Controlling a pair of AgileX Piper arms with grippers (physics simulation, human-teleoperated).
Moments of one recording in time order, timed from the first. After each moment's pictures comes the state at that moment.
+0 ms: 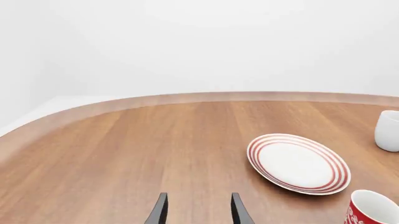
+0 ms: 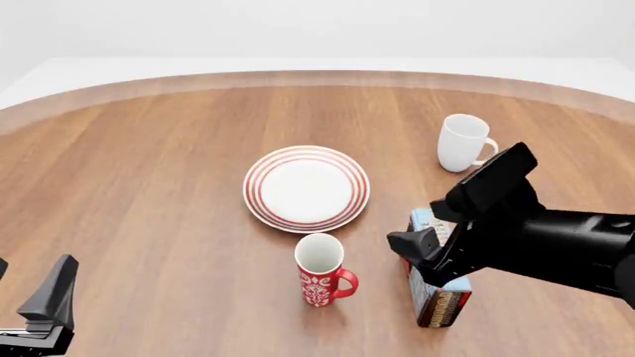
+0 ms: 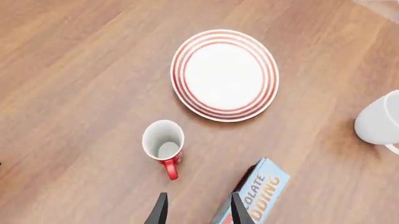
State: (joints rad) left arm 0.00 0.01 0.00 0.00 0.00; right arm 0.66 0.97 -0.71 0.45 -0.03
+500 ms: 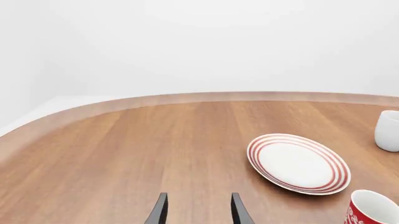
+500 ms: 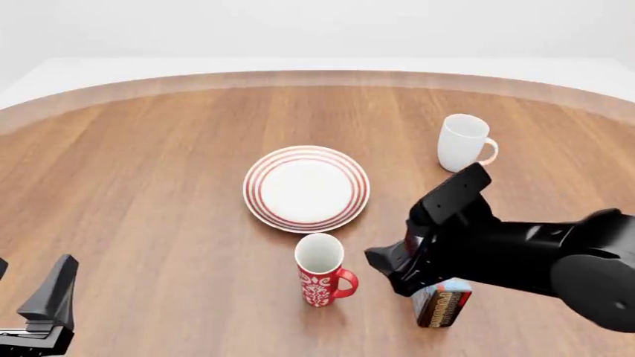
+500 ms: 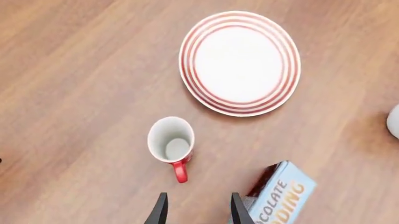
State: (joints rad) left arm 0.00 0.01 0.00 0.00 0.00; right arm 0.70 1.09 -0.67 0.36 0.01
